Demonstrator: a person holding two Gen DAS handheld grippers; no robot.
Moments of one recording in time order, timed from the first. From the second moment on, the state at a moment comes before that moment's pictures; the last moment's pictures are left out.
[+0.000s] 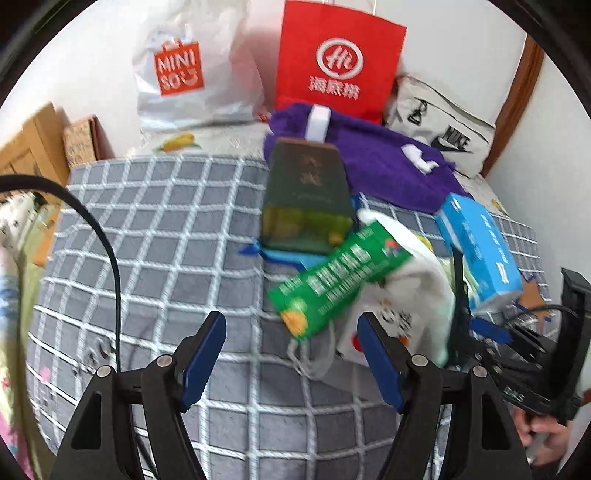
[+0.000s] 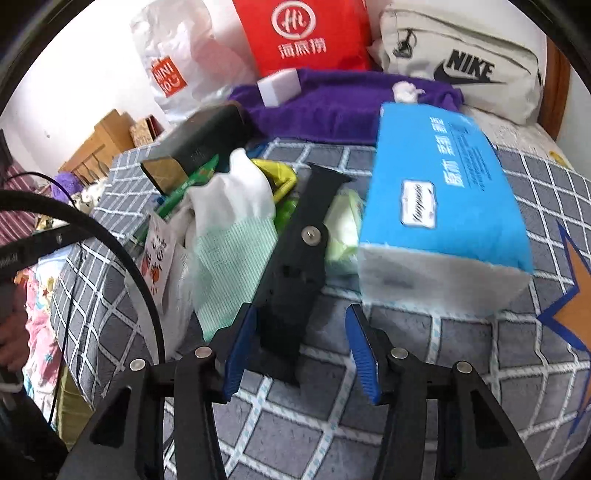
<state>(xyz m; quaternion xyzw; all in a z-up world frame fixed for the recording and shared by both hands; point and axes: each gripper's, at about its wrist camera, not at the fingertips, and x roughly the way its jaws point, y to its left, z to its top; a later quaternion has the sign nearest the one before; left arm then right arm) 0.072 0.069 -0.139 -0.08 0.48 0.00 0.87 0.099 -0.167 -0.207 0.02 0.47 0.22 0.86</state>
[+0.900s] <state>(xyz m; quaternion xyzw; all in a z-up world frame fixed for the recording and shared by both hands) 0.076 0.017 -0.170 -0.04 0.51 -0.09 0.86 0.069 -0.193 -0.204 0.01 0.47 0.21 0.86</state>
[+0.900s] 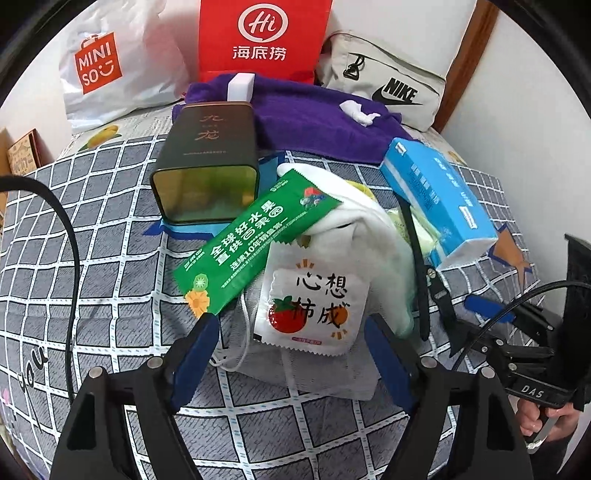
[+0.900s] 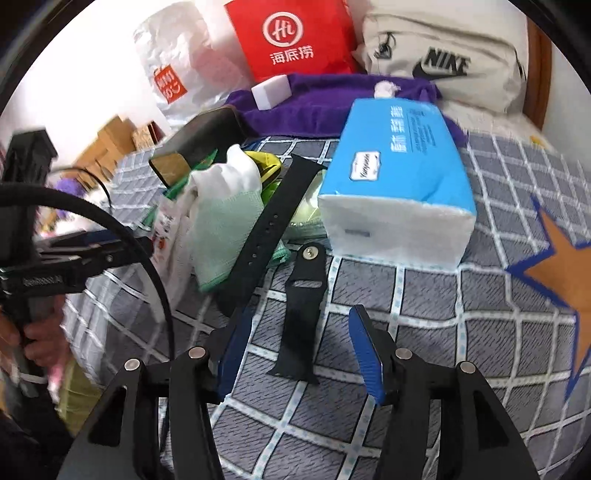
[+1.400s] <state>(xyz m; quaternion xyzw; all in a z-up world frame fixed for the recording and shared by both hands) 0.085 0.002 -0.190 0.00 0.50 -0.09 0.86 0.061 -0.196 -0.206 -0.03 0.45 0.21 0.87</state>
